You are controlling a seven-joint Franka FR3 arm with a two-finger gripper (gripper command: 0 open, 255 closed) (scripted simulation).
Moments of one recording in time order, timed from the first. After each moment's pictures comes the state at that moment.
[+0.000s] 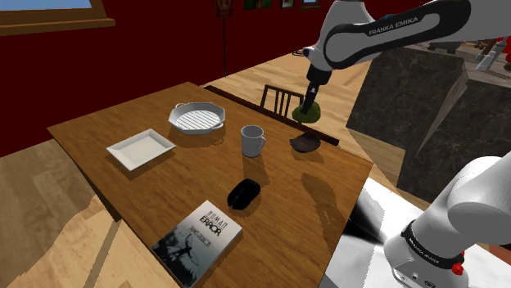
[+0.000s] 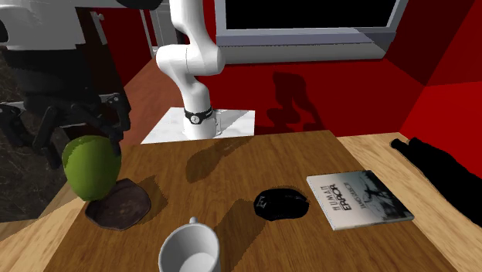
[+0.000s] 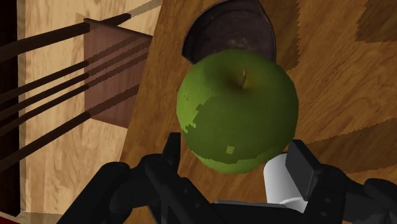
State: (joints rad) arm 0.02 -0.22 -0.05 -2.25 -0.01 2.20 -0.58
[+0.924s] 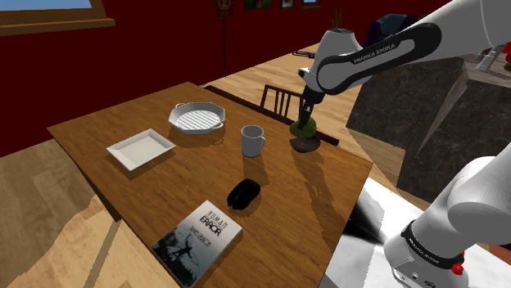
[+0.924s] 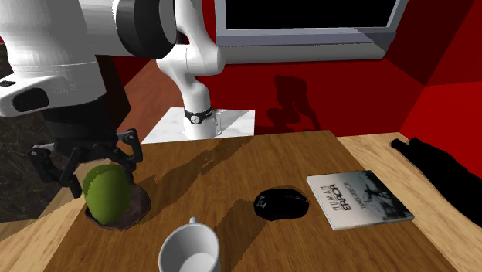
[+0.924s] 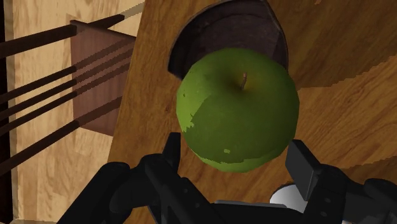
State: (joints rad) arm 0.02 -0.14 -0.05 -2.36 -0.01 2.38 -0.58
